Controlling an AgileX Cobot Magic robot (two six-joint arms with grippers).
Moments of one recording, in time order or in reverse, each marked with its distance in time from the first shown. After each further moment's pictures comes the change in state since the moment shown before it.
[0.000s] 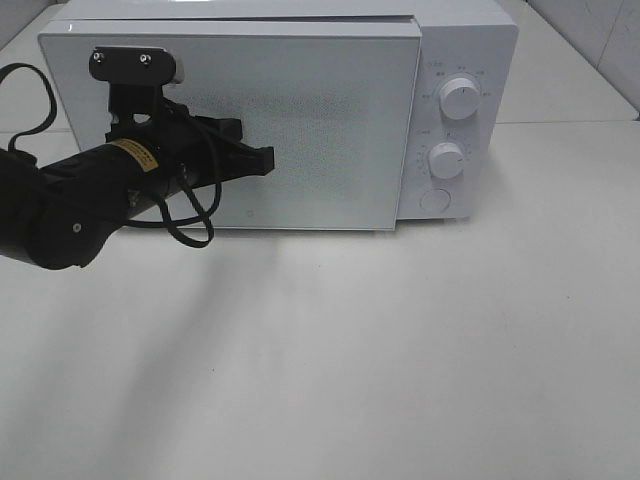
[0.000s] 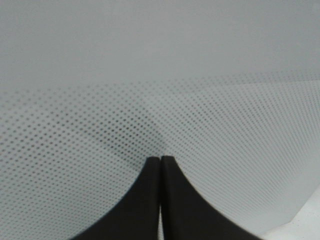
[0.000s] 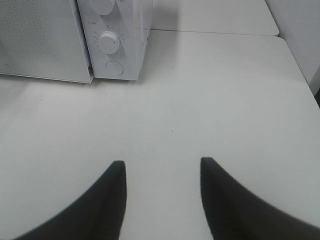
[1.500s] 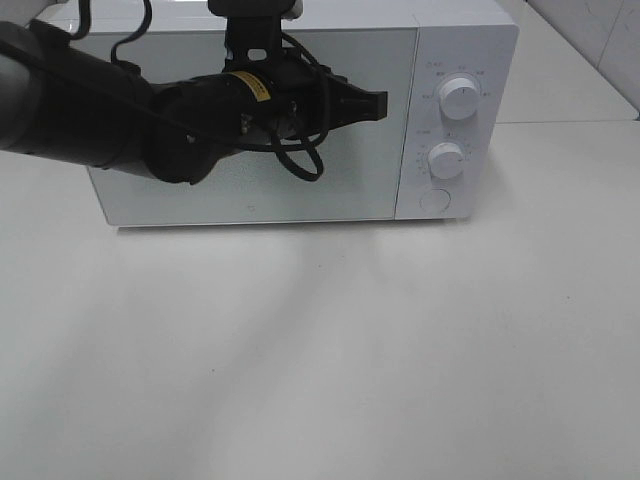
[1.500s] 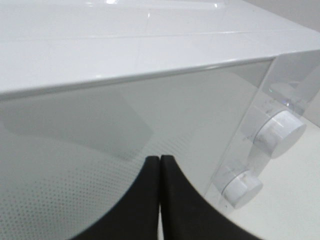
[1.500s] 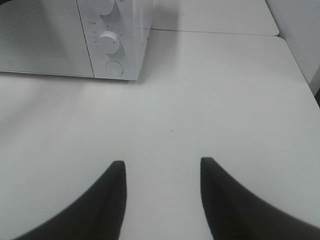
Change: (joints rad) left arm -0.159 0.047 -0.347 -0.058 0.346 0.015; right arm 0.000 0.000 0.000 0.000 0.000 0.000
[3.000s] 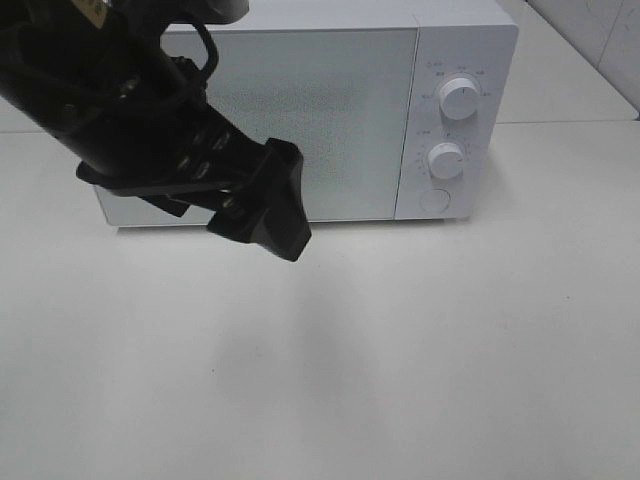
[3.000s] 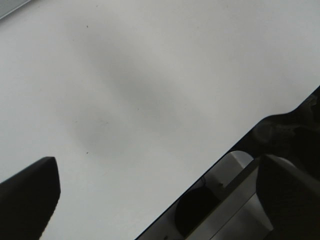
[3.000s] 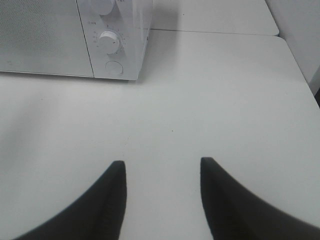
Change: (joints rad) left arm -0.055 -0.486 0.000 0.054 1.304 -0.029; right arm 0.000 0.000 0.000 0.000 0.000 0.000
